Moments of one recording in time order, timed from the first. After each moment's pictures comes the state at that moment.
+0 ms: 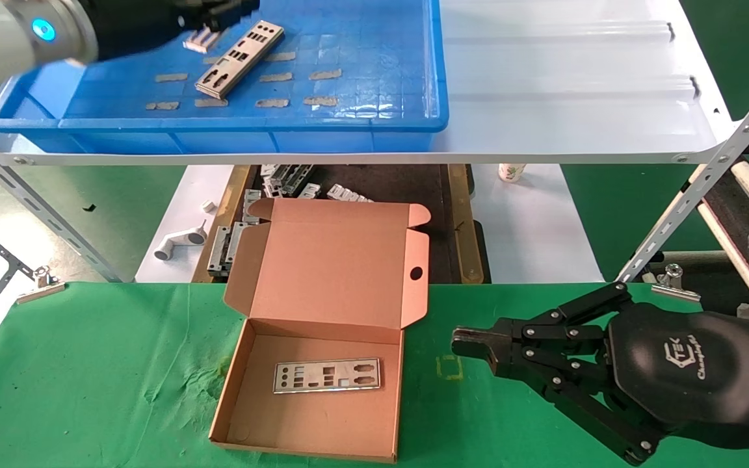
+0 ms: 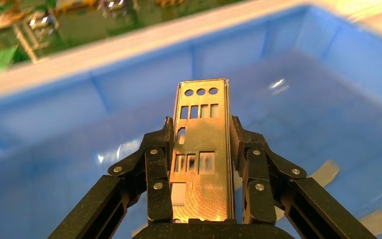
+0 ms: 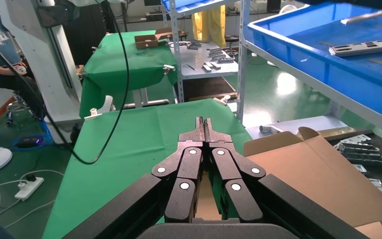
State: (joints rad) left arm -2.01 1.17 0.50 -0.06 1.30 0.91 0.00; right arm 1.11 -0.56 -0.41 1.26 -0.65 -1.44 0.12
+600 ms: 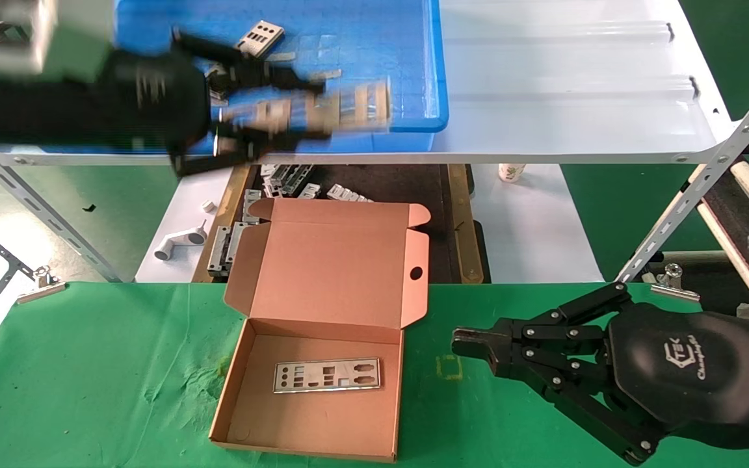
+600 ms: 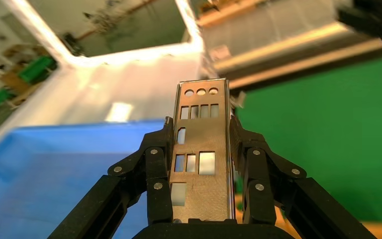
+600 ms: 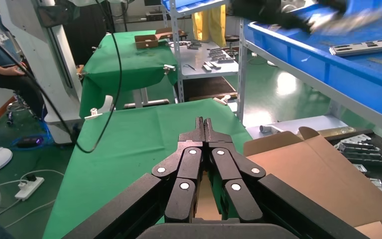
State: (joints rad) left arm -1.90 0.95 0.57 -0.42 1.17 1.59 0.30; right arm 1.11 -0.56 -0.41 1.26 -0.65 -1.44 0.12
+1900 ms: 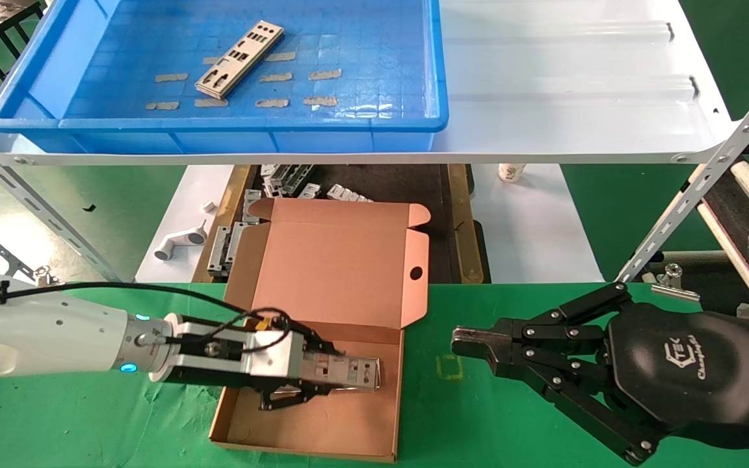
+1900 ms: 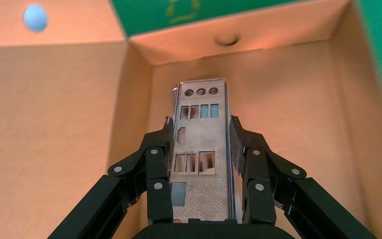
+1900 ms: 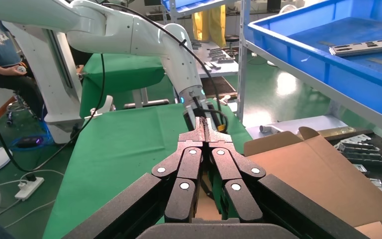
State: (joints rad) left arm -1.45 1.00 0.89 -0.65 1.27 1.24 0.45; right arm 1.11 -0.56 -0.41 1.26 -0.65 -1.44 0.12
